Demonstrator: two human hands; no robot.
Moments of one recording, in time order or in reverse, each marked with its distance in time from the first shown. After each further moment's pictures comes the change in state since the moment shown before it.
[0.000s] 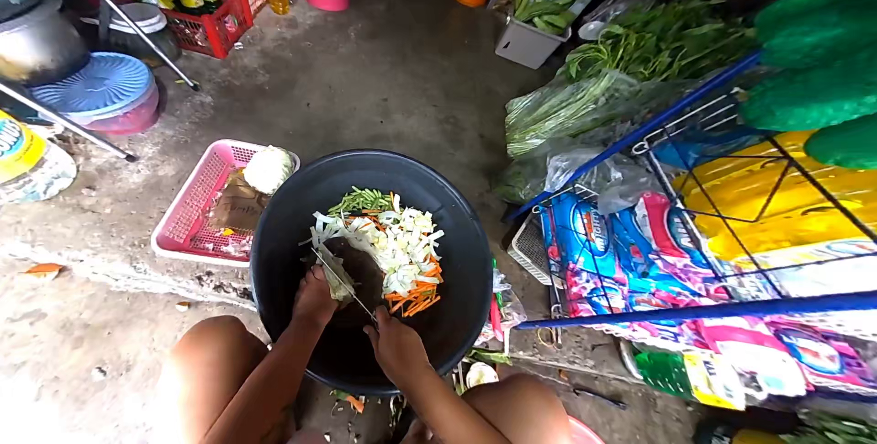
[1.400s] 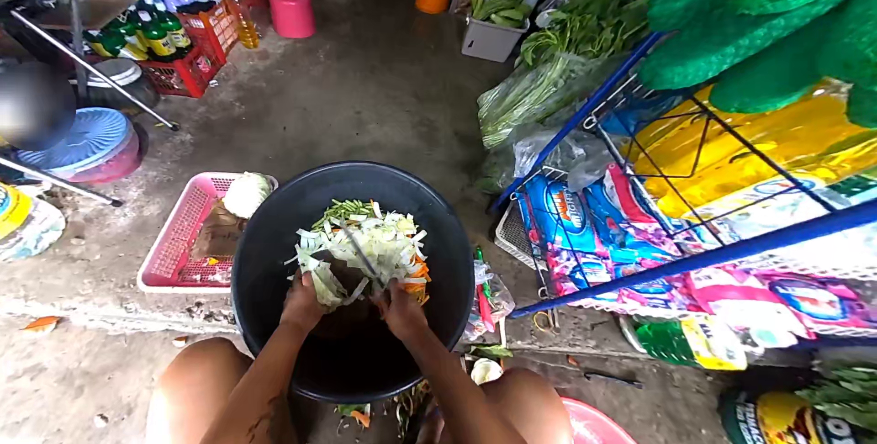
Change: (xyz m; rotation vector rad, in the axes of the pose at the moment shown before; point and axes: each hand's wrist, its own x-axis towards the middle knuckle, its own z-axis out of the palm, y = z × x) left_hand 0.009 0.009 -0.007 -0.046 0.074 0.083; right_hand 0.058 0.064 -0.020 0.283 0.212 0.024
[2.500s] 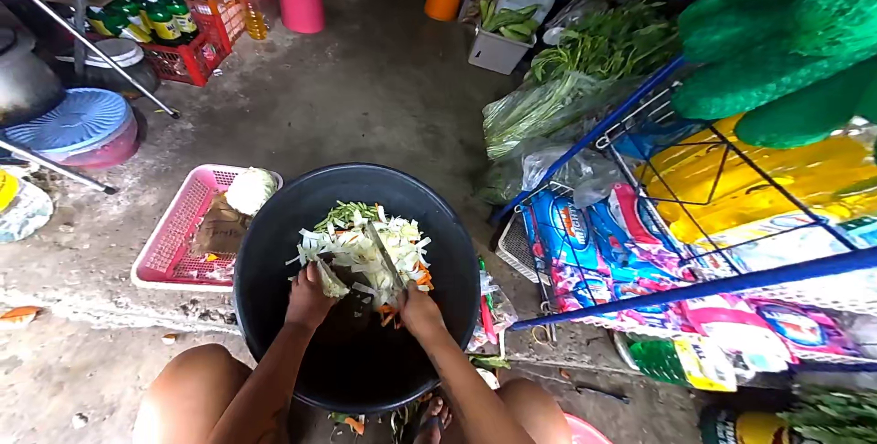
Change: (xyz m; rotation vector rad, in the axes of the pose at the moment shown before) left_hand 0.005 0.003 -0.007 -0.136 0.115 0.084; right_hand 0.006 -0.002 -0.020 -0.068 0.020 0.147
